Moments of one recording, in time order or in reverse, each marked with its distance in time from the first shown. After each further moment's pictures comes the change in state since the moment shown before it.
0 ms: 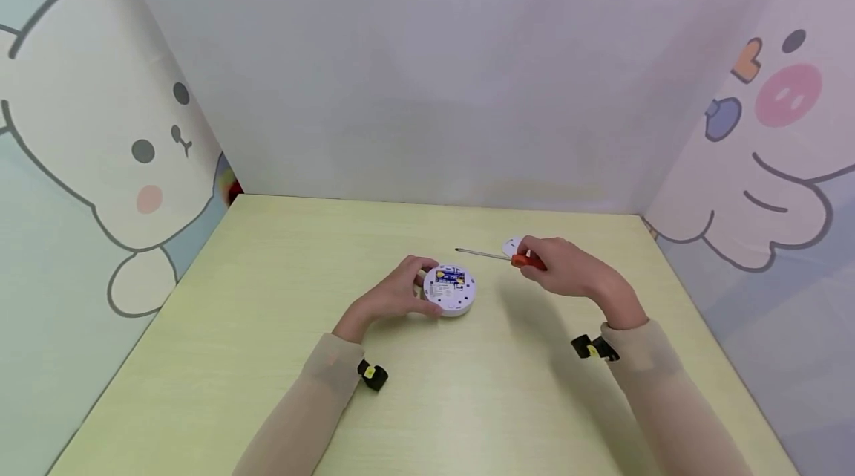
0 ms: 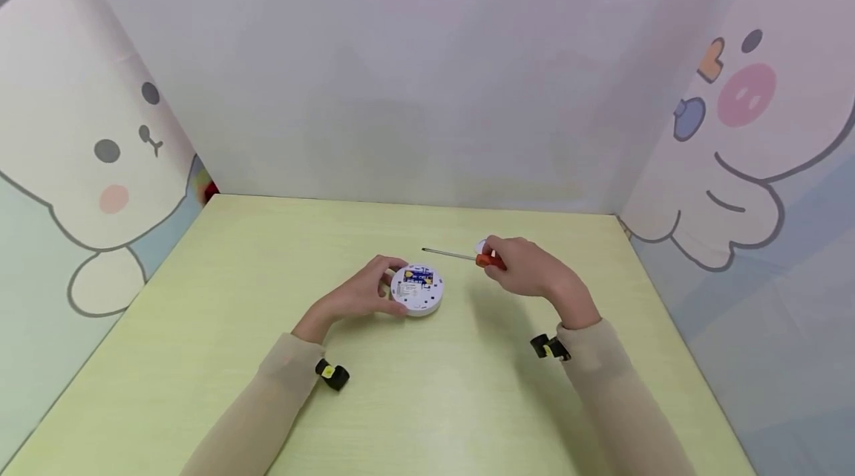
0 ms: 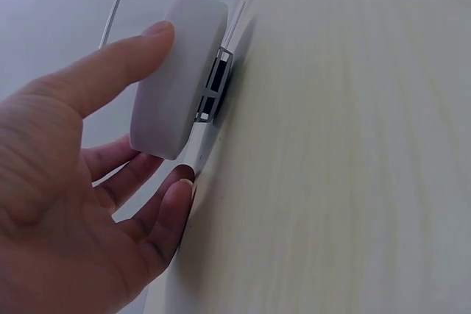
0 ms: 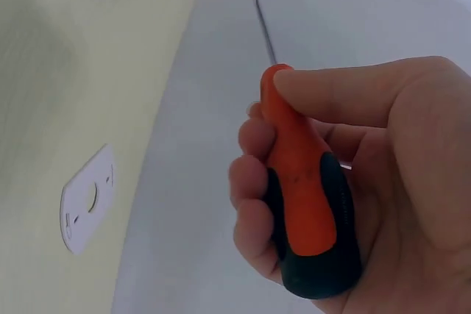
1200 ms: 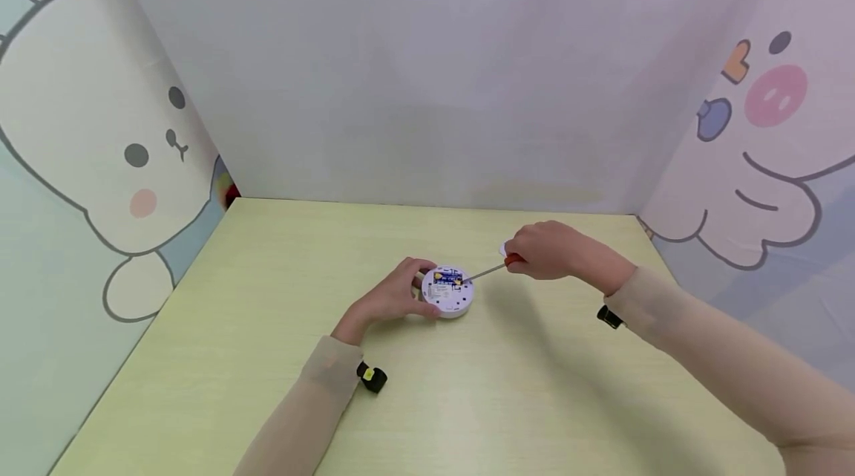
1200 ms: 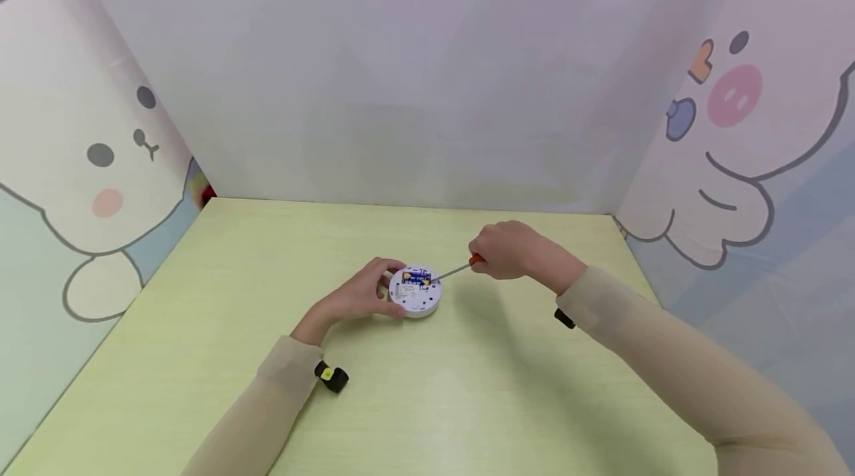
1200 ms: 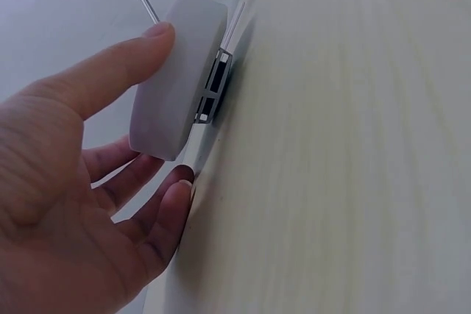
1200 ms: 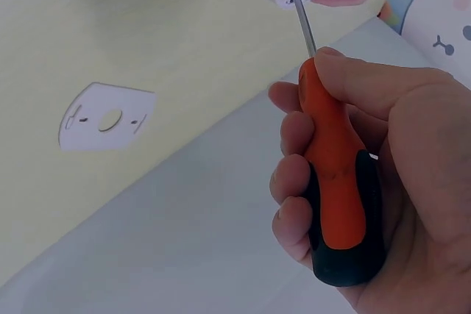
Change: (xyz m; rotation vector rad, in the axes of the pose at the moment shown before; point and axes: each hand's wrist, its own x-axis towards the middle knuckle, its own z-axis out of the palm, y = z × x) left_hand 0.007 -0.002 0.004 0.002 0.000 -0.003; right_hand 0.028 -0.034 -0.031 -0.526 -0.195 -0.127
